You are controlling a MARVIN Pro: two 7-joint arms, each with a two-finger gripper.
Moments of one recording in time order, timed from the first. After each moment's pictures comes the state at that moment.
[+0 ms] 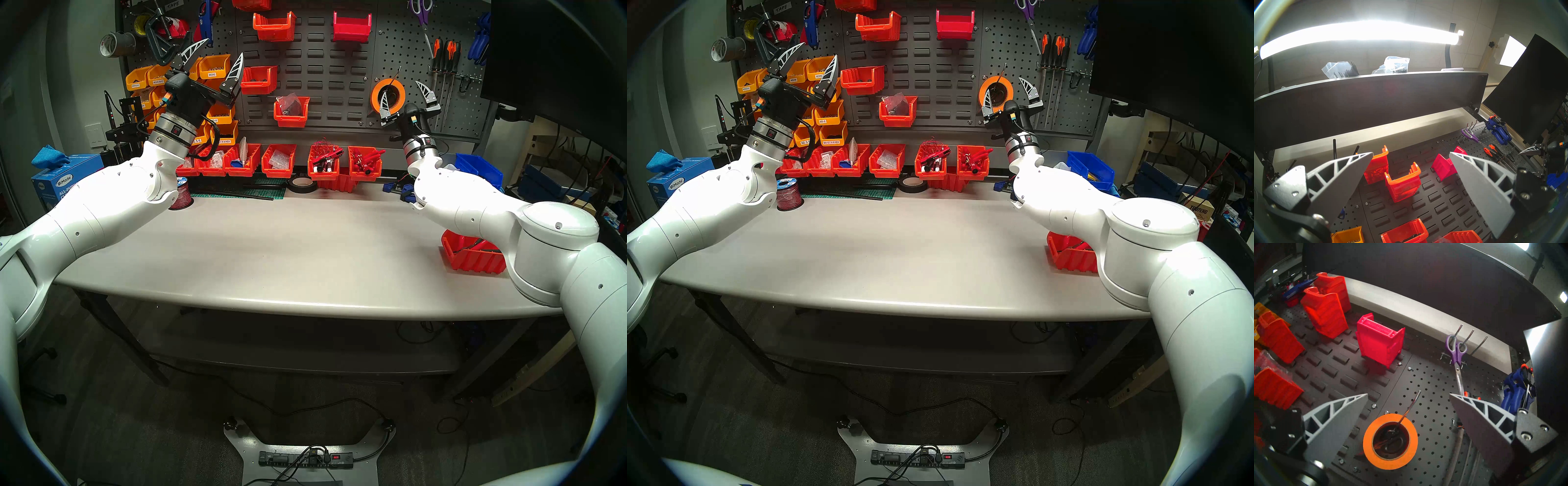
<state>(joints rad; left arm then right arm) 0.30 -0.69 -0.28 -1.22 -0.75 -0.96 0.22 -0.15 -1.17 -0.19 -0.54 0.79 -0.77 -0.67</state>
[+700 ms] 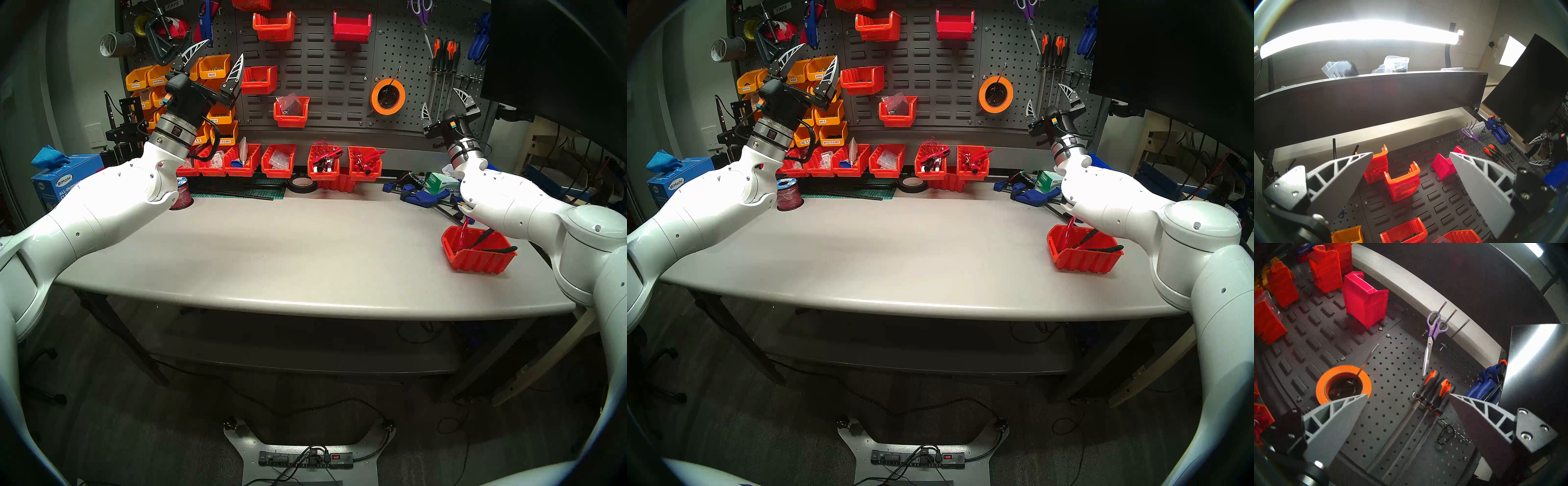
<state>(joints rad) 0.30 -0.69 -0.28 -1.22 -0.75 -0.96 0.22 -0.10 -0.94 -0.28 -0.62 0.75 -0.68 -0.62</state>
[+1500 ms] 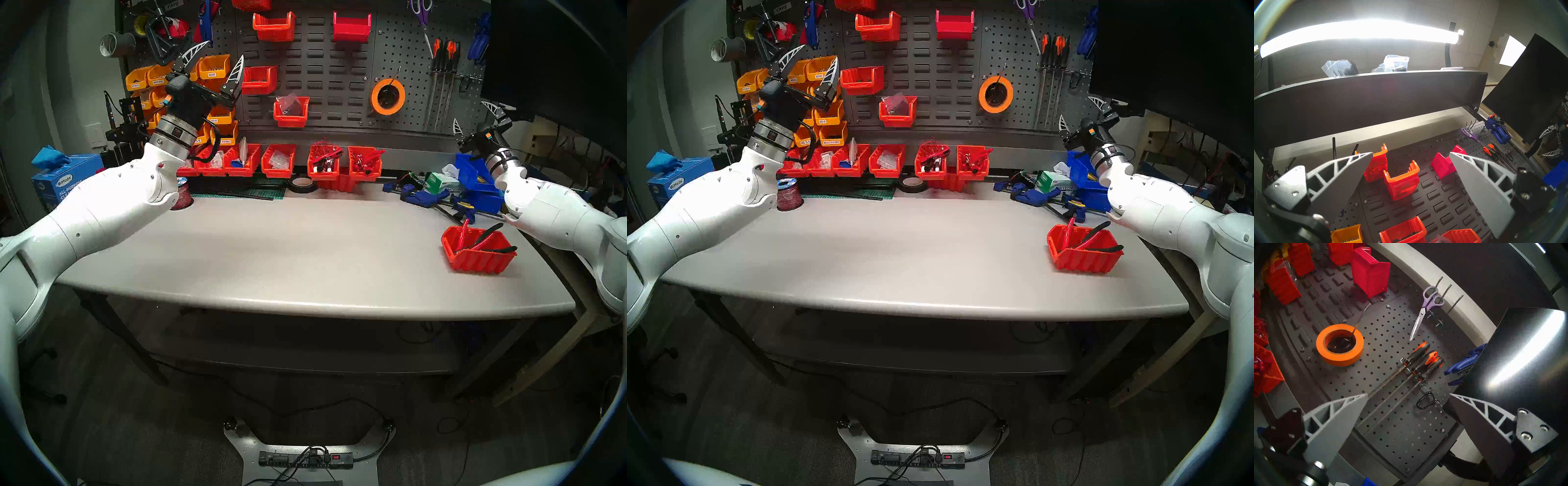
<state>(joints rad) 0.31 -0.69 -0.28 -1.22 -0.75 -0.96 0.22 -0.04 -0.69 -0.32 -0.81 0.73 -0.66 -0.50</state>
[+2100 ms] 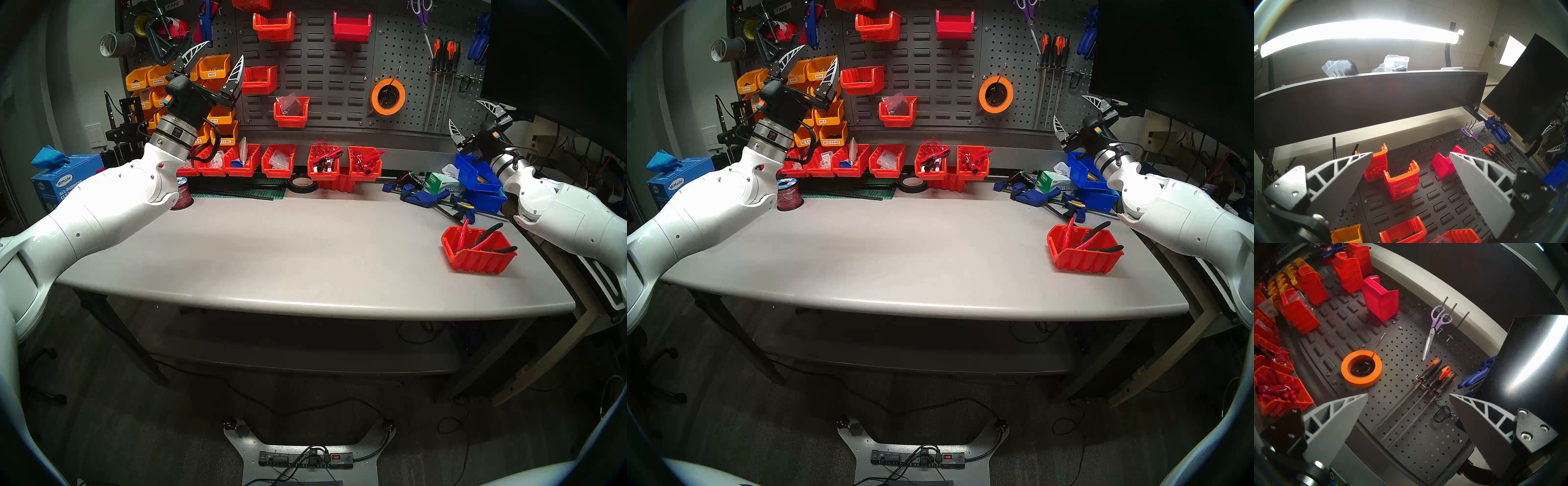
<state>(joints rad) 0.31 -0.69 -0.28 -1.22 -0.75 -0.96 0.22 0.03 -0.51 -0.33 -1.08 0.72 -0.64 -0.37</state>
